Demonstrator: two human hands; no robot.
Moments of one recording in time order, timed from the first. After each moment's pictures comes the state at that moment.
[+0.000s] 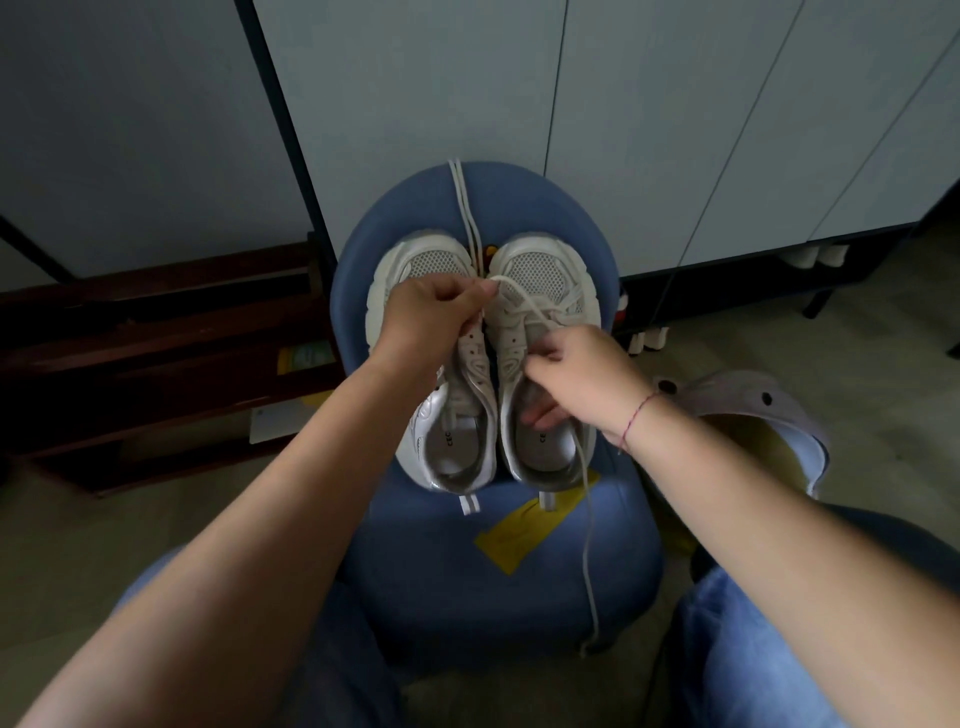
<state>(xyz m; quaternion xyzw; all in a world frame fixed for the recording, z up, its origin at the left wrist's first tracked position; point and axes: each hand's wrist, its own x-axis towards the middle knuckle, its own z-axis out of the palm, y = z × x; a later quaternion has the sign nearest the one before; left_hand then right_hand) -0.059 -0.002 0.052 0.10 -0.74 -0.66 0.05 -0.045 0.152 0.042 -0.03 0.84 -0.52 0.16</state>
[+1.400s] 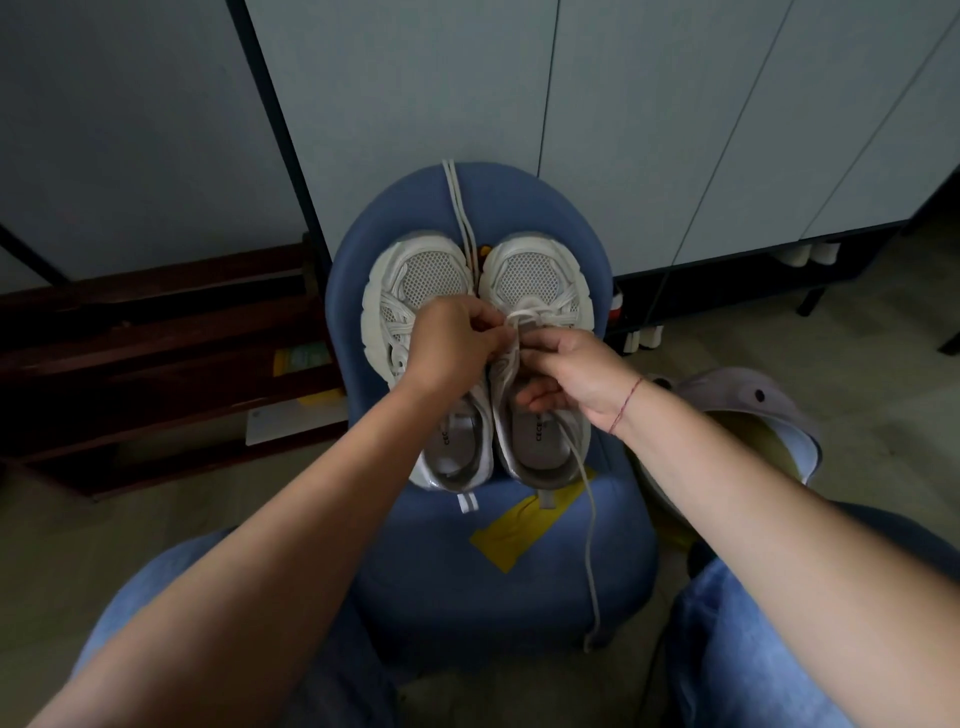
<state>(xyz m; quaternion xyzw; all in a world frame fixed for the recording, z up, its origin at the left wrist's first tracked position) -0.065 0.014 0.022 0.01 -0.86 -0.49 0.10 -0.064 0.158 0.026 -0.01 0.71 -0.66 0.24</state>
